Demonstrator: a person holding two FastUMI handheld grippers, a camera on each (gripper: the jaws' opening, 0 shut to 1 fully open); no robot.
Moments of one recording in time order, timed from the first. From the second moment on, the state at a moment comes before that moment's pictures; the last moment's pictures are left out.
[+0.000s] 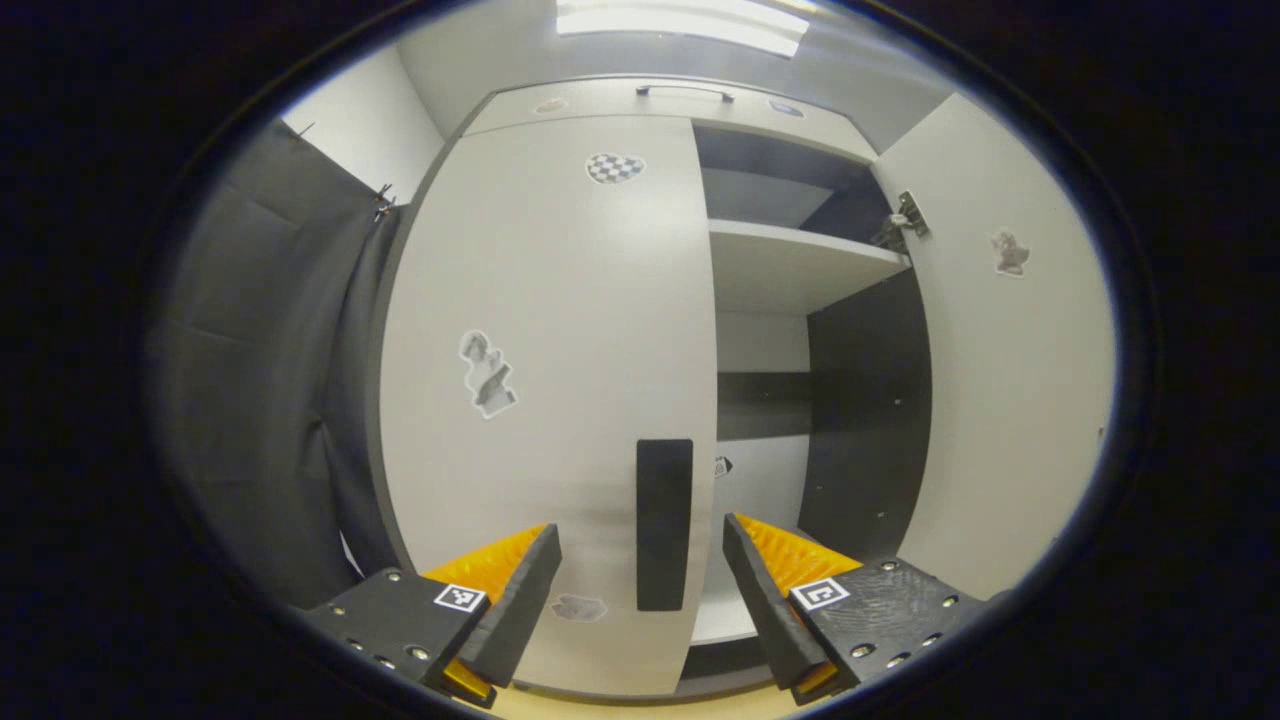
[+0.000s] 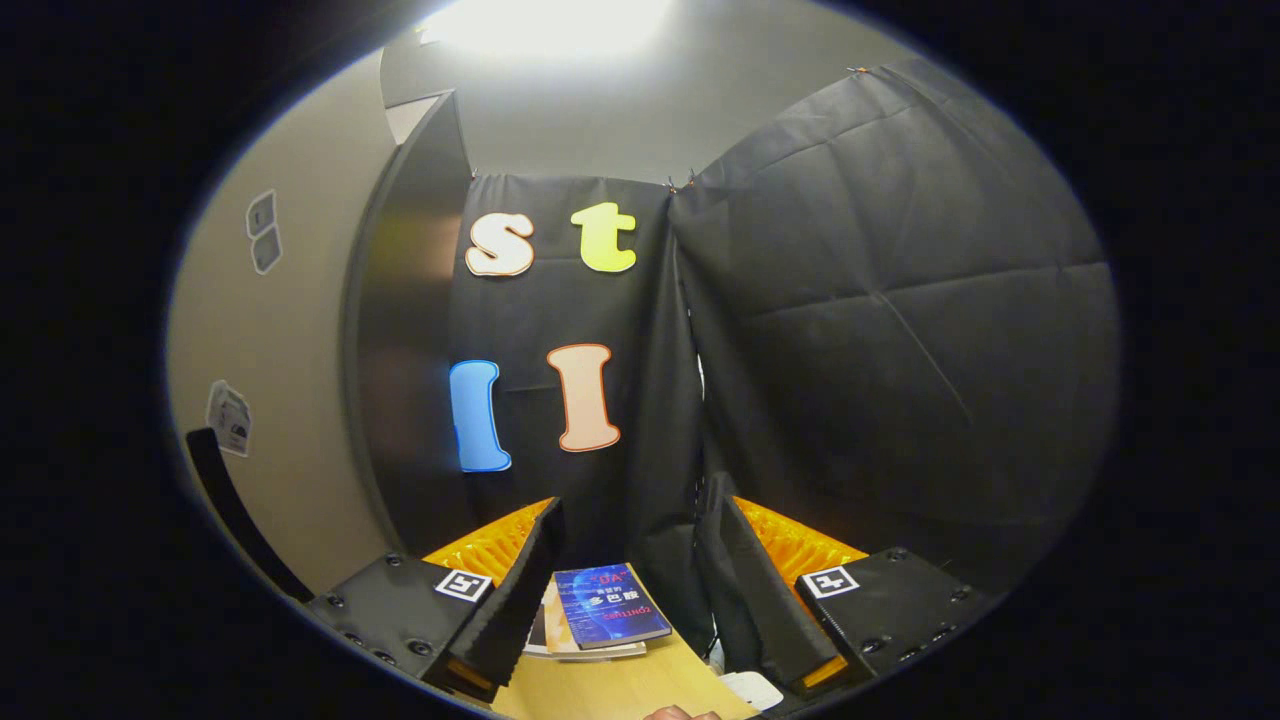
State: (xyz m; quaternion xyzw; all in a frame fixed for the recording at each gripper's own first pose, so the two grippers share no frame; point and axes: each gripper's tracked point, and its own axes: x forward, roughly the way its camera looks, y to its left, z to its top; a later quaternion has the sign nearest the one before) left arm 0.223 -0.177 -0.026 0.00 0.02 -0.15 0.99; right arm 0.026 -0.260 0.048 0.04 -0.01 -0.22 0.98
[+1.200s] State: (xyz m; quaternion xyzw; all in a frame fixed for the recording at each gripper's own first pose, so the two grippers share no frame) left arm 0.253 -0.193 -0.037 -0.01 0.02 -0.14 0.99; right arm 0.080 -0.285 0.024 0.07 -0.01 -0.18 0.98
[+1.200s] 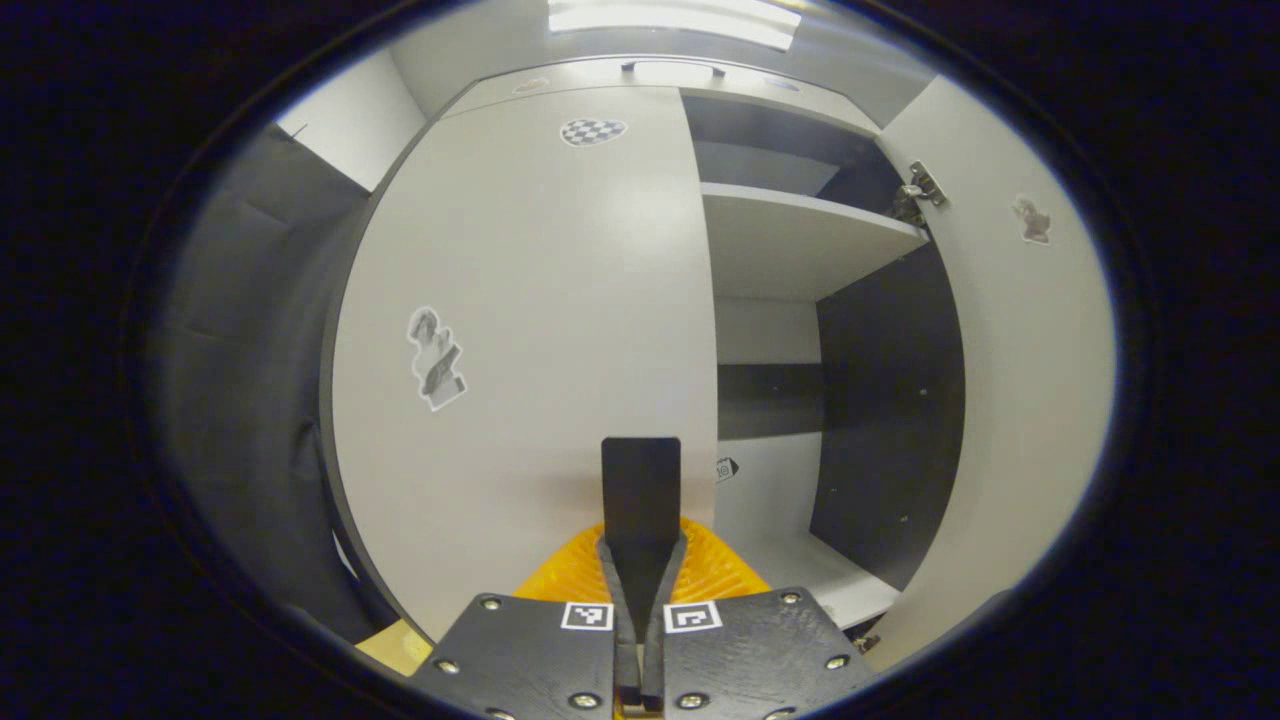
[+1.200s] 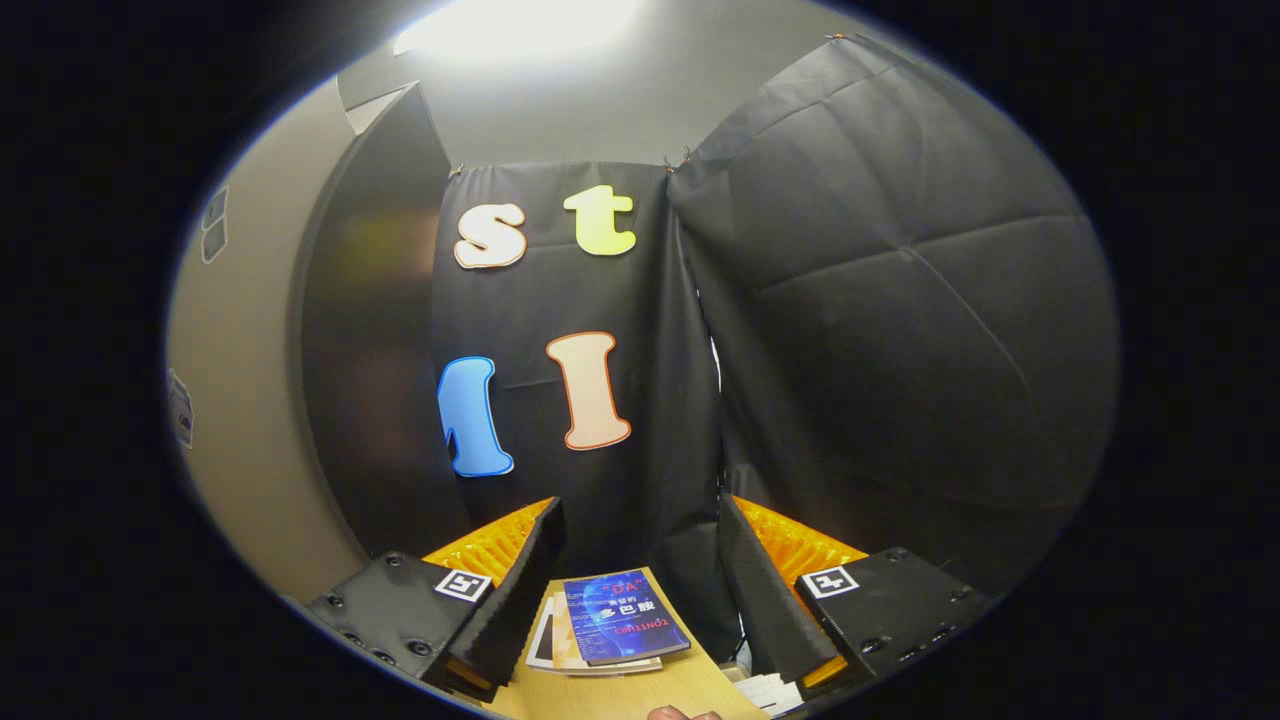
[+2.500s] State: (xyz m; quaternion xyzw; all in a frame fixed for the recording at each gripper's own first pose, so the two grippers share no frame) left arm 0.208 -0.173 -0.029 -0.03 0.03 -0.22 0.97; right arm -0.095 -0.190 0.033 0.07 0.00 -0.26 0.96
